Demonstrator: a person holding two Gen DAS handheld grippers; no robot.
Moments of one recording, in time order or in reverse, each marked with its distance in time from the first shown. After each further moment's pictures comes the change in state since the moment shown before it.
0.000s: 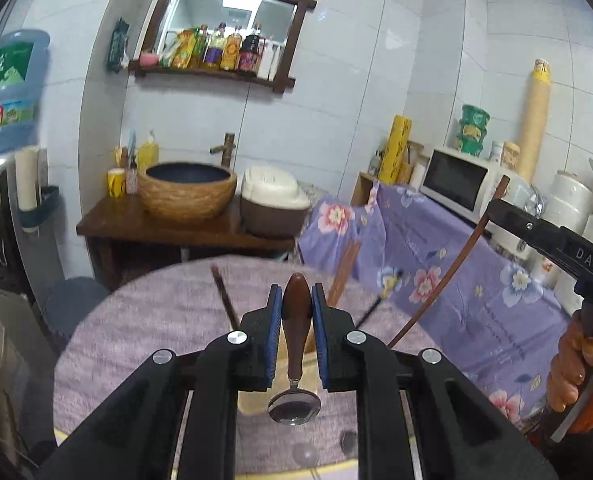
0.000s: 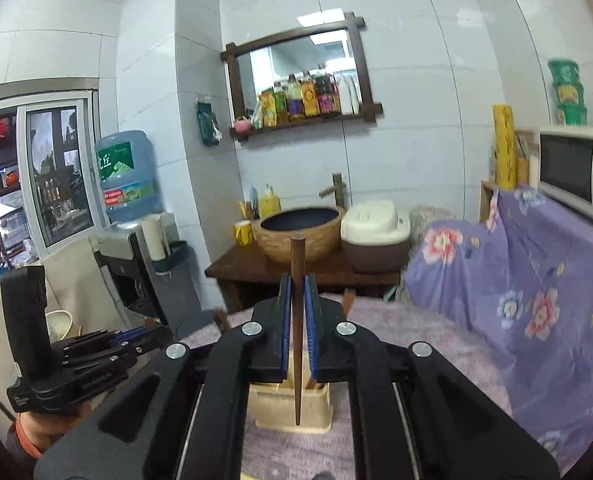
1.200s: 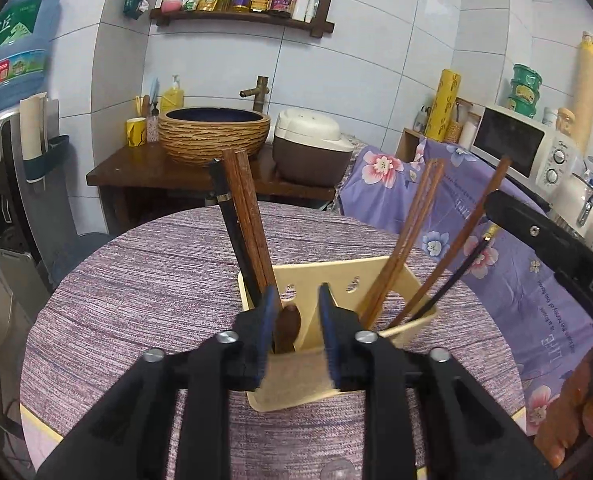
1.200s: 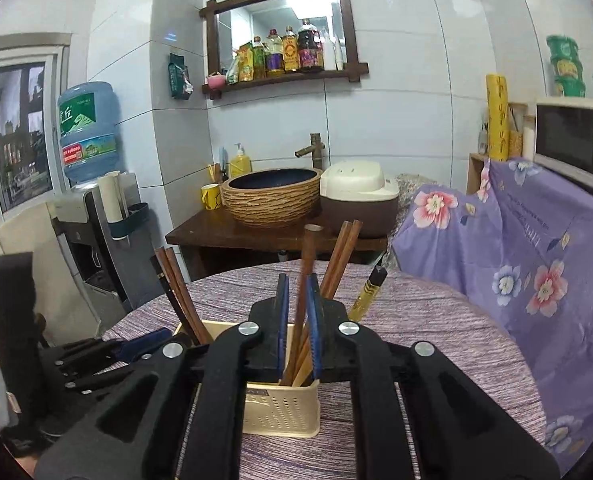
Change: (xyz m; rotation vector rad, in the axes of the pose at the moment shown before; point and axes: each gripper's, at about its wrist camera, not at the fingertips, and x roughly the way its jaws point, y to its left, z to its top) left arm 0.096 0.019 -0.067 -0.041 0.138 0.125; right arm 0.099 0.002 -0.097 -0.024 0.087 -0.106
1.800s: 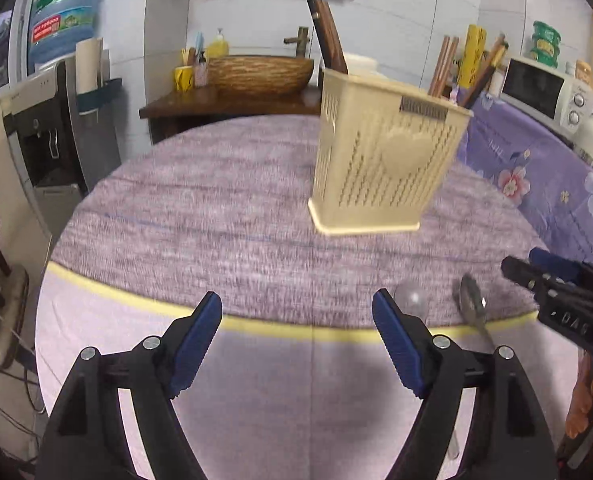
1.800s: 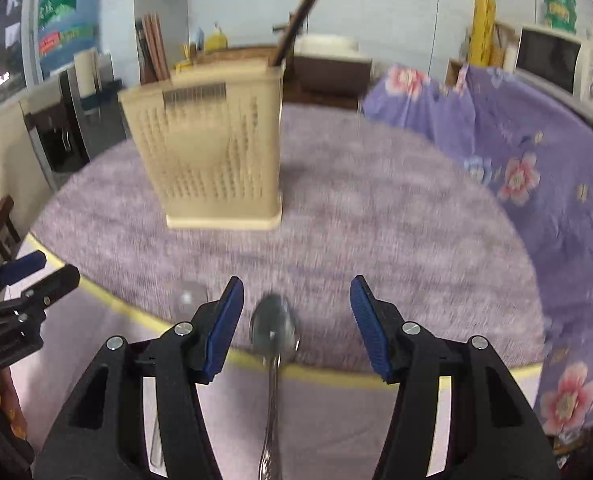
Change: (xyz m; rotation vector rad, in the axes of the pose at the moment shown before) left arm -0.033 0.027 -0.144 -0.011 0.146 0.150; right arm -0.021 -0.014 -0.163 -0.026 0.413 -0.118
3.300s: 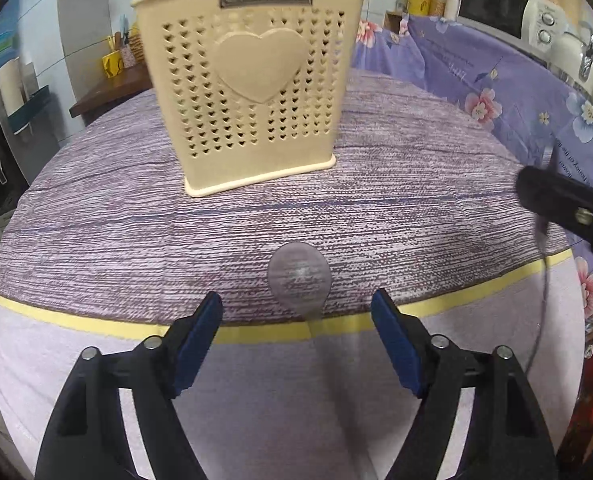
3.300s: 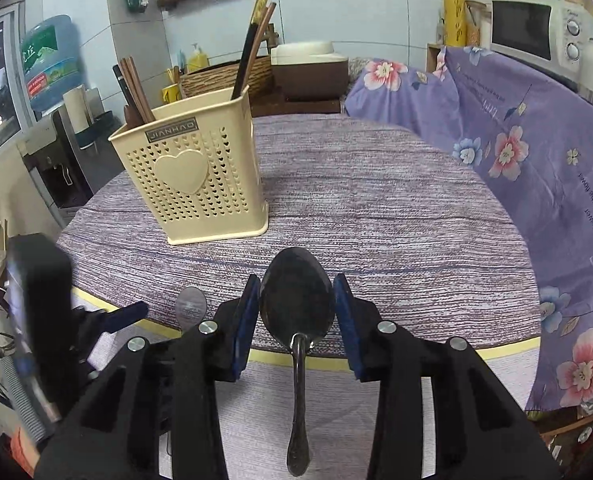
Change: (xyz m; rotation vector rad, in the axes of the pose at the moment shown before) left arm 0.061 -0.093 -0.007 0.170 0.179 -0.063; right arm -0.029 -0.027 0.001 0.122 -0.053 0.030
